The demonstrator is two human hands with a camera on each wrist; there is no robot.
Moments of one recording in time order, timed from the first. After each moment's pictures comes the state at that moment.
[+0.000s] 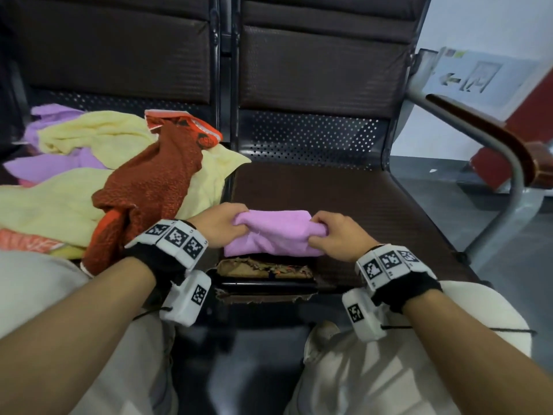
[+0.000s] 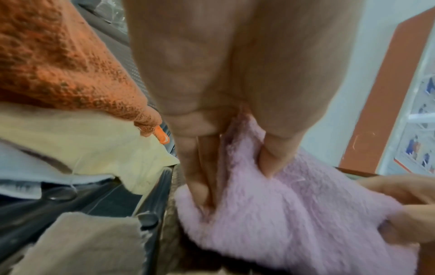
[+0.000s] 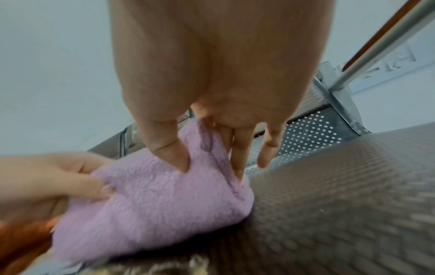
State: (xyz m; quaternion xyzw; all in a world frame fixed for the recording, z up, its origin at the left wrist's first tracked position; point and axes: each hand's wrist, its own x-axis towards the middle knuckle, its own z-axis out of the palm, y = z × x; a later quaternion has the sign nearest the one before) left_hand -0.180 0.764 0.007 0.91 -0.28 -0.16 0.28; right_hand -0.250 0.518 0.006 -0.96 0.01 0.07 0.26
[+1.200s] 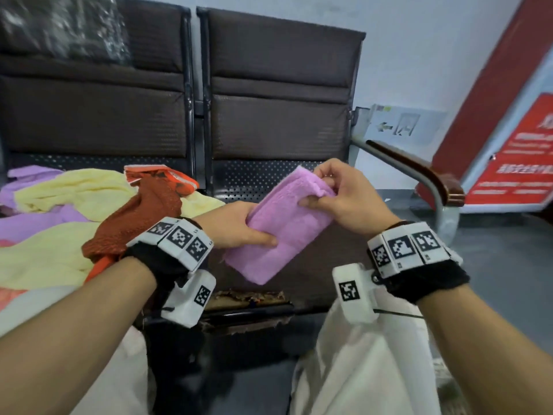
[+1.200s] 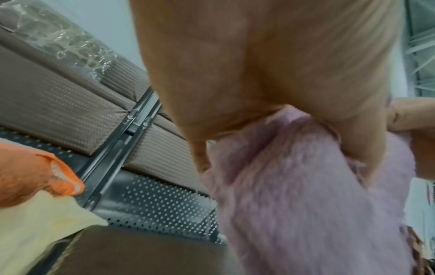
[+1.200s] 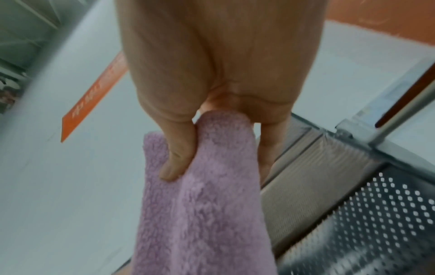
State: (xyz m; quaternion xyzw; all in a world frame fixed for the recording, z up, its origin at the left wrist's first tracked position) left_hand -0.203 0.726 0.102 0.84 -0.36 -0.18 0.37; right_hand -0.298 0.530 0.156 -0.89 -0.04 -0.17 0.43
